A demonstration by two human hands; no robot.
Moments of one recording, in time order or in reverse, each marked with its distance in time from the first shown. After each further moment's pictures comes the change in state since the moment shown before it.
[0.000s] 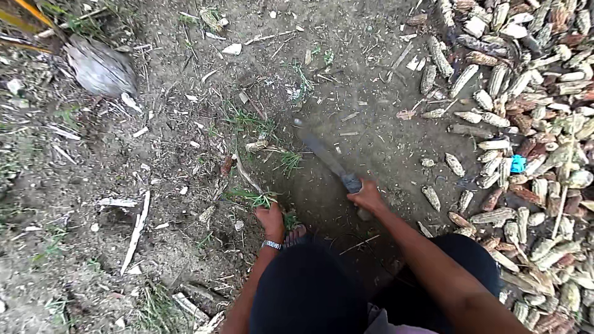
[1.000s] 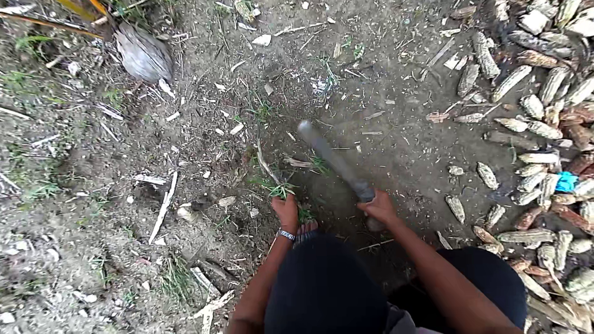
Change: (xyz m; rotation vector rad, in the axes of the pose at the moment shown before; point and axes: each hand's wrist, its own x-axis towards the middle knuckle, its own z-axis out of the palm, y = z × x) left_hand -0.004 0.005 0.003 -0.034 0.015 0.008; right_hand -0.024 -0.005 0.011 0.003 -0.067 -0.018
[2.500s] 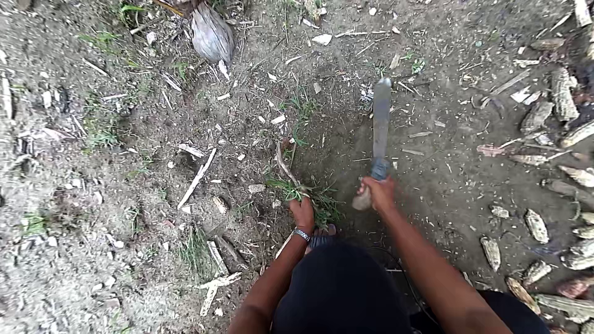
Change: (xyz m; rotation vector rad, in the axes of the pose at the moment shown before) left_hand 0.005 0.001 -0.020 0.028 0.128 -0.094; right_hand 0.060 -0.085 0.064 0.572 0.077 -0.059
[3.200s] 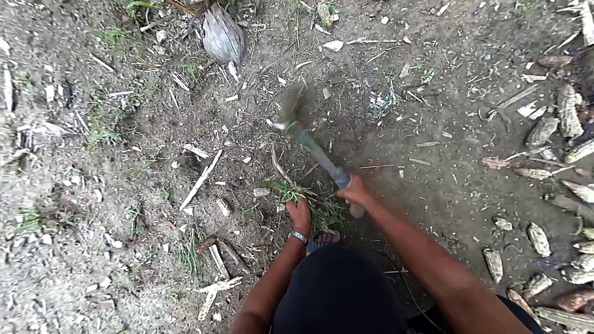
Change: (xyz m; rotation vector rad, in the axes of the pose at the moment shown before) left_hand 0.026 0.004 -0.009 -0.121 0.069 0.003; right_hand 0.019 -0.022 0.056 -0.736 -0.433 -0.006
